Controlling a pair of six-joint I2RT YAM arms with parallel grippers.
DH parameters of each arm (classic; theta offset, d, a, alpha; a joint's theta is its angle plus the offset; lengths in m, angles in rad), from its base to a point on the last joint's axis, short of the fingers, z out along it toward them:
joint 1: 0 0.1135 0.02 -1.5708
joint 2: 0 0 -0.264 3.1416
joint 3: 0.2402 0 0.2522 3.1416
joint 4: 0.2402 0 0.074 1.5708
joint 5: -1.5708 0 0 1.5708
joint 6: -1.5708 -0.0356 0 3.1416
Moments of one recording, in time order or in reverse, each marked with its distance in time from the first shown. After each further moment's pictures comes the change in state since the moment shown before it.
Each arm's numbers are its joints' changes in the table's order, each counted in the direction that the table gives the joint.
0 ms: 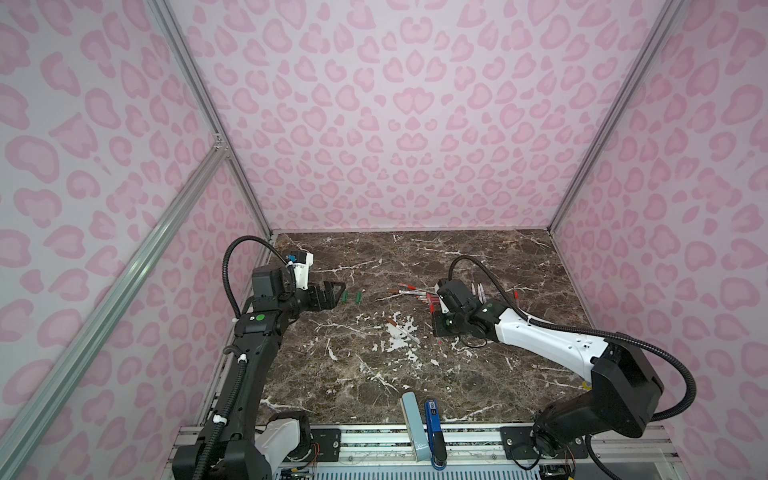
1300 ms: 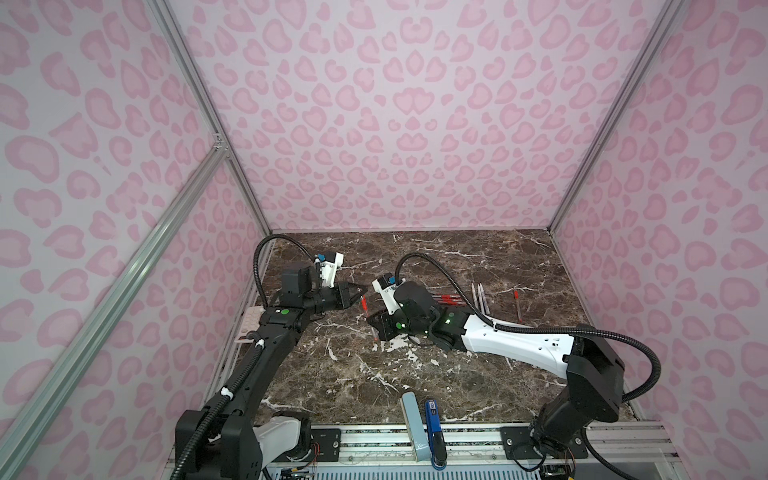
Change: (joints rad) left arm -0.182 0.100 -0.017 -0.177 -0.150 0.269; right arm 0.256 0.168 0.216 -0.324 0.094 0.029
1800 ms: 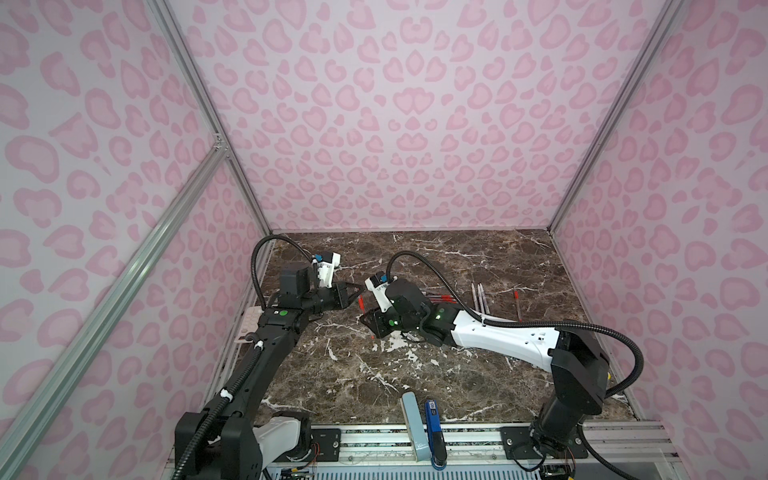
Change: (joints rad) left arm 0.006 -0.010 -0.014 -0.008 0.032 -0.011; right arm -0.003 0.091 0.084 0.023 0.010 0.034
